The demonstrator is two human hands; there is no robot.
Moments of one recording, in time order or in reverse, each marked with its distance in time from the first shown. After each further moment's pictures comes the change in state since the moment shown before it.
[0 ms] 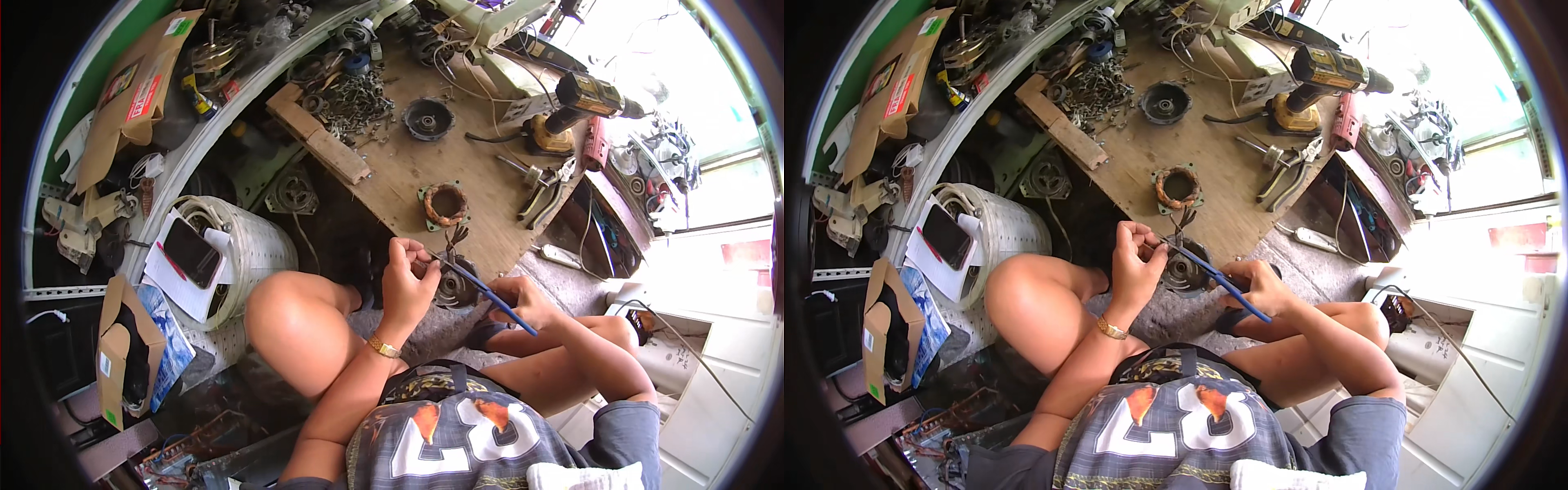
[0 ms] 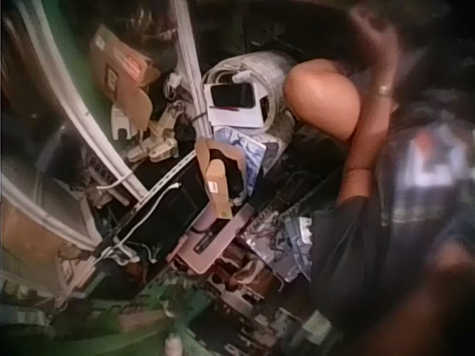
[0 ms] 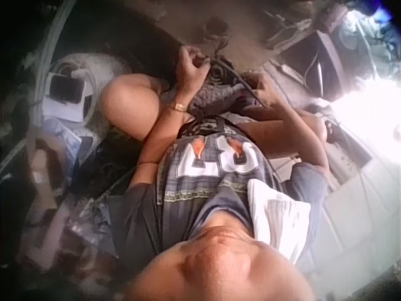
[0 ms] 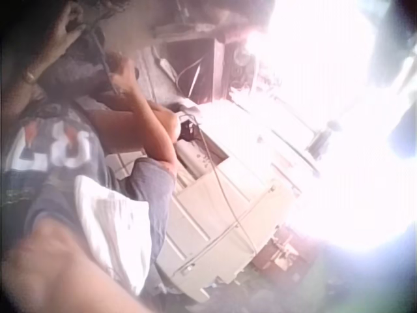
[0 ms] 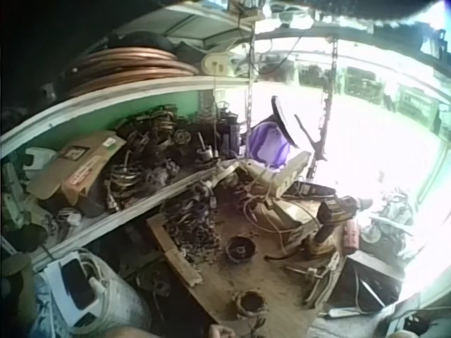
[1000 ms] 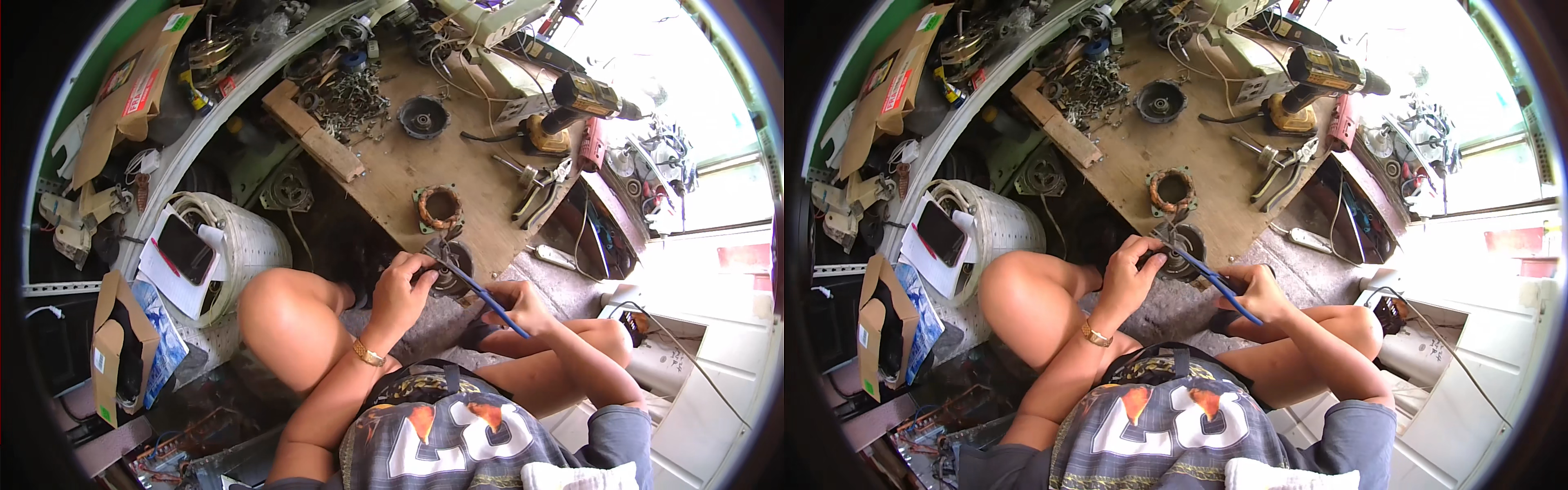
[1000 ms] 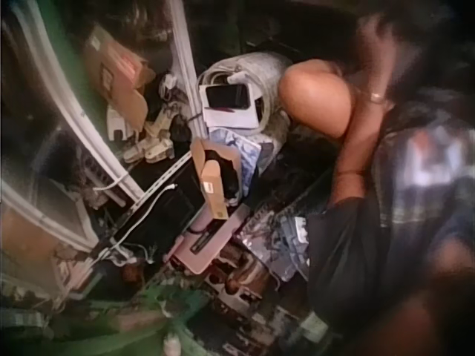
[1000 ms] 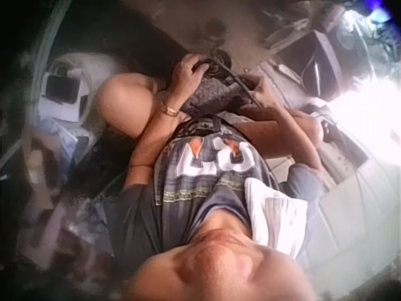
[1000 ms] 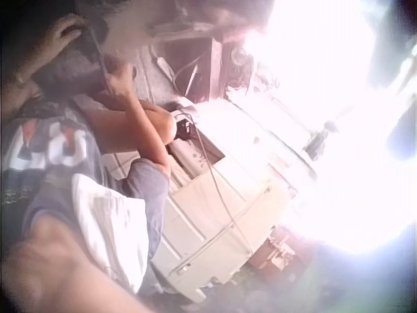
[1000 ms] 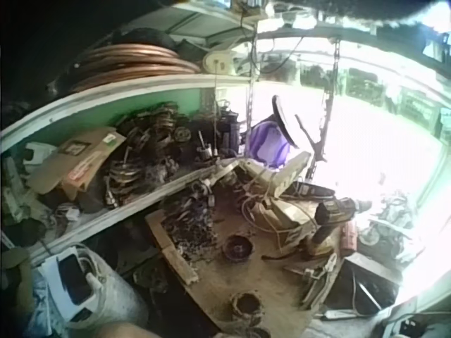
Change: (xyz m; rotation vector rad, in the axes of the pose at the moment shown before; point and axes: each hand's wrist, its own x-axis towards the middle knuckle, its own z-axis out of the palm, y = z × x) left_hand -0.009 0.012 -0.014 0.293 -0.186 0.130; right_hand -0.014 -0.003 0.006 0.076 0.100 0.107
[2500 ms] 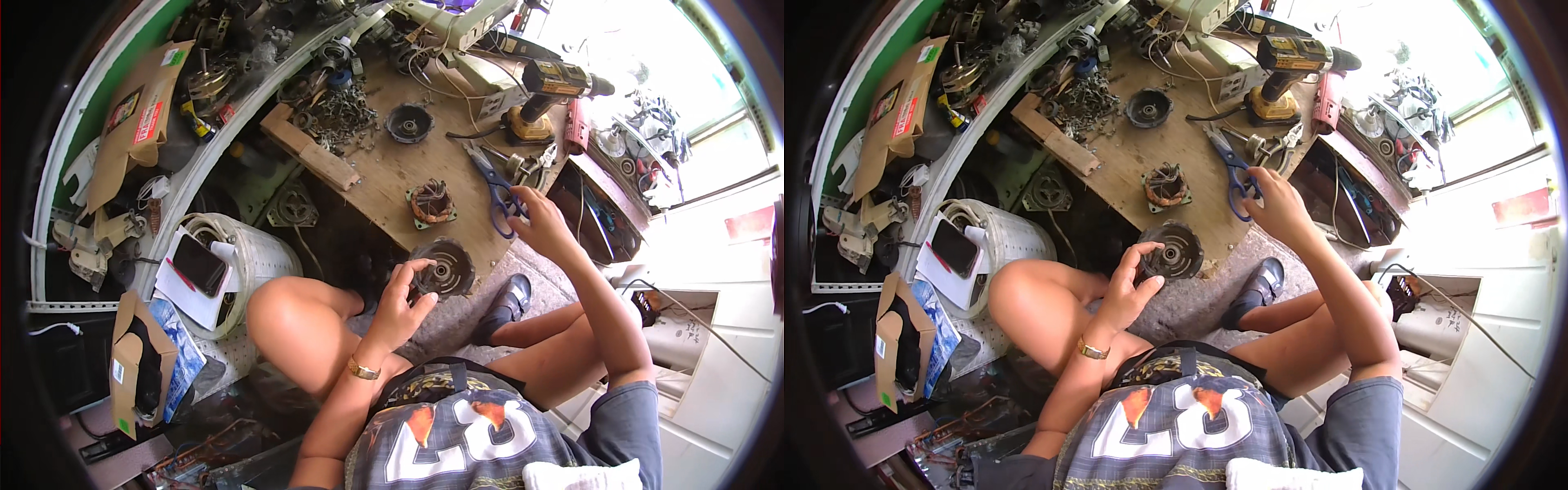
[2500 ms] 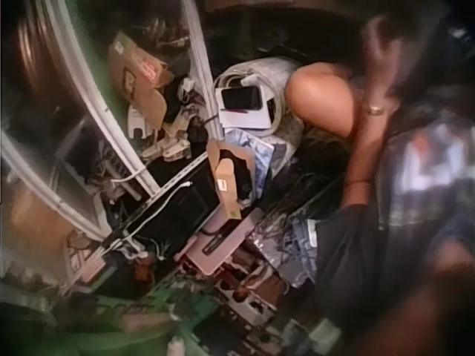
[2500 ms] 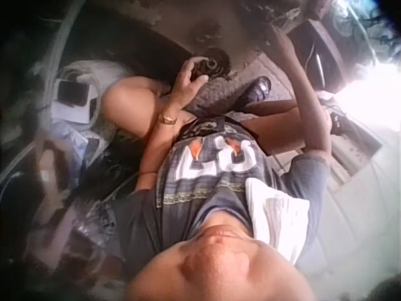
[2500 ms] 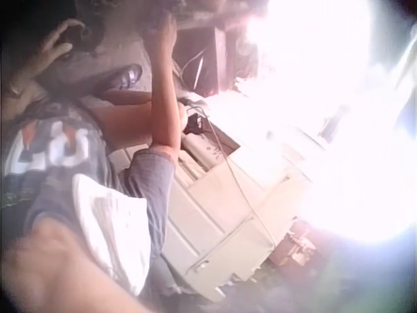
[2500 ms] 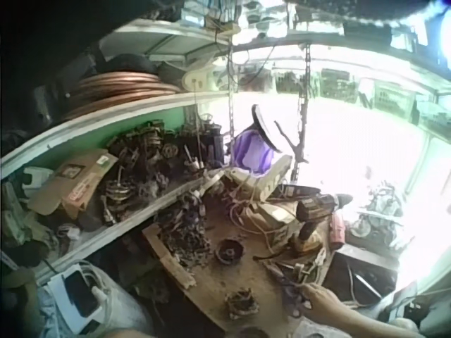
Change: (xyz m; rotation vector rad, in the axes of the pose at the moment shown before) left_hand -0.035 -0.005 -0.008 -0.325 -0.176 0.021; right_hand 0.038 -0.053 -0.068 -0.689 0.572 -0.389
